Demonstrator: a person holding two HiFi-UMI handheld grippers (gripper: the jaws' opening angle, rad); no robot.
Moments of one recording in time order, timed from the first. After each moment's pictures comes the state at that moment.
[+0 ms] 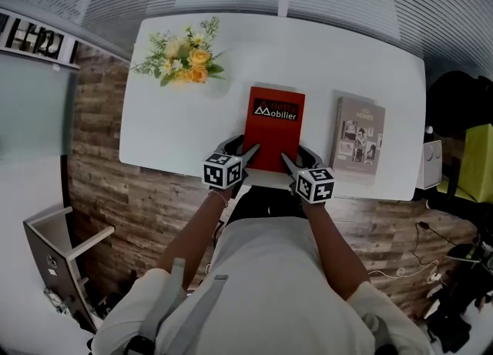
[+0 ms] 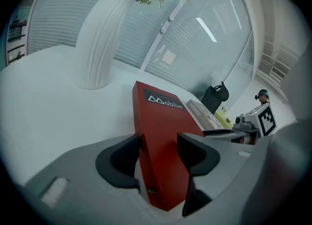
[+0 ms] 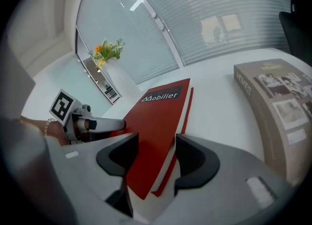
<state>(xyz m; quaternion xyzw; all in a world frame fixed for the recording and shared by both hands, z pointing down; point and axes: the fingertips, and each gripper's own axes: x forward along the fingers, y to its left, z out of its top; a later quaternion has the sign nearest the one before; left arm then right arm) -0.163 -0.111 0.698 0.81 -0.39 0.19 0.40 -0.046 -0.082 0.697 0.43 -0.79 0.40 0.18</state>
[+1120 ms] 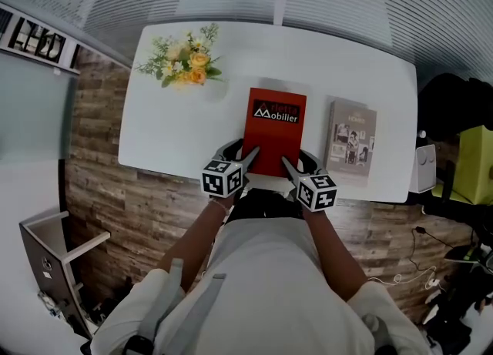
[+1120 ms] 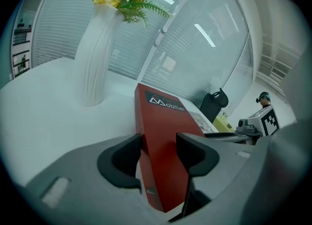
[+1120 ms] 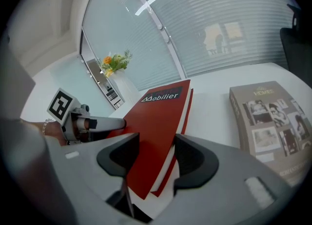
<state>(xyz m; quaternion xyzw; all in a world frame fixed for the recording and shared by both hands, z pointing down) -0.151 -0.109 0.646 0.81 -0.42 0.16 0.38 -0.033 -0.079 0.646 0.44 -0.80 0.37 0.17</state>
